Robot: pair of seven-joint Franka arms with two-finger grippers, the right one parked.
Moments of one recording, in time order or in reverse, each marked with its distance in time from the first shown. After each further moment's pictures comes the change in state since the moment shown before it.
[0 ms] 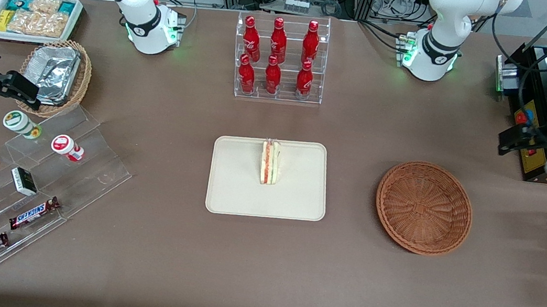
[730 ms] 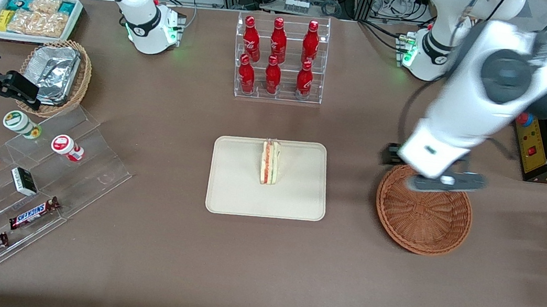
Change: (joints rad) arm -0.281 0.166 -0.002 0.047 0.011 0.118 -0.393
